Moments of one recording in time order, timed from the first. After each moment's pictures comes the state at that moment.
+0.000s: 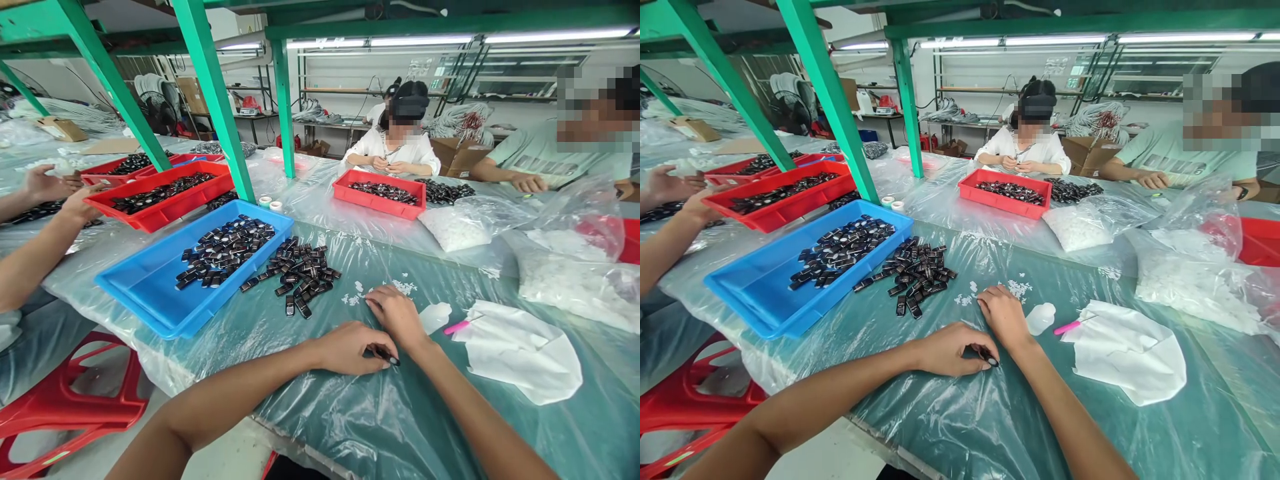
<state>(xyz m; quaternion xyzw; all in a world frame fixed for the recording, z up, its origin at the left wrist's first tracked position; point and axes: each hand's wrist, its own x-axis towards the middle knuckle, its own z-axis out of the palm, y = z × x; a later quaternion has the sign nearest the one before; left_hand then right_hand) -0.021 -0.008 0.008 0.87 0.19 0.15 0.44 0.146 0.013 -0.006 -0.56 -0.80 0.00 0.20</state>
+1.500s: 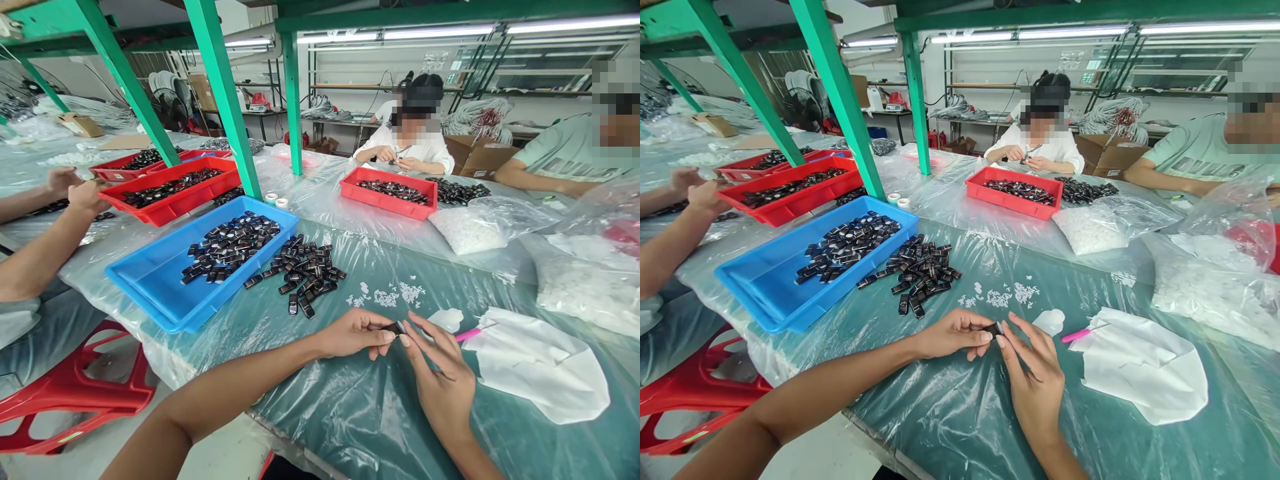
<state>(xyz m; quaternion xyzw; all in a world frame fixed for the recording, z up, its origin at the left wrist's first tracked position) -0.019 0.003 0.014 0.63 0.19 0.22 0.72 0.146 -0.073 -0.016 -0.55 -0.64 0.08 0.53</state>
